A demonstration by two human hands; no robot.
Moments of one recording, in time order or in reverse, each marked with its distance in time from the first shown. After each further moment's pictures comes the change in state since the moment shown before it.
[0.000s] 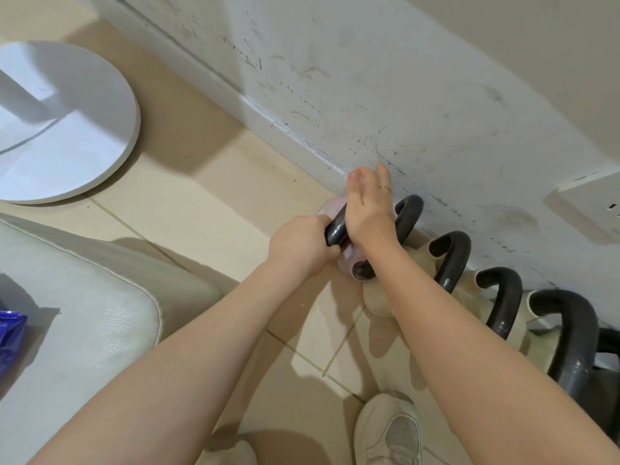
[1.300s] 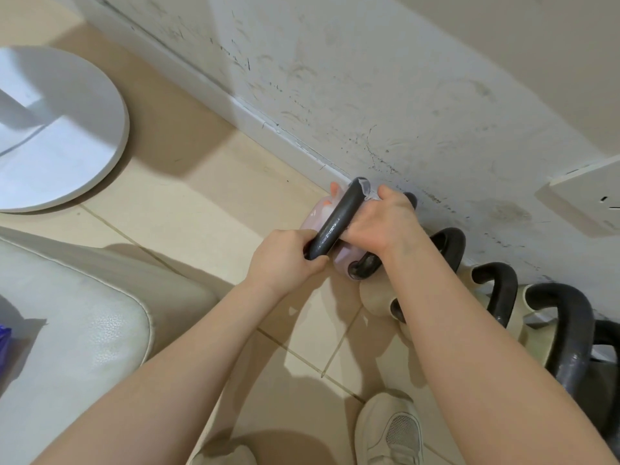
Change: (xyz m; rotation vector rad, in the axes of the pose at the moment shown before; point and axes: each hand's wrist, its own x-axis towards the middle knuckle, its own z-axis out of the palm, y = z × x) left_hand -0.009 -0.029 0.013 -0.091 0.060 0.109; right_hand 0.003 -0.015 -0.032 1.516 -0.310 0.930
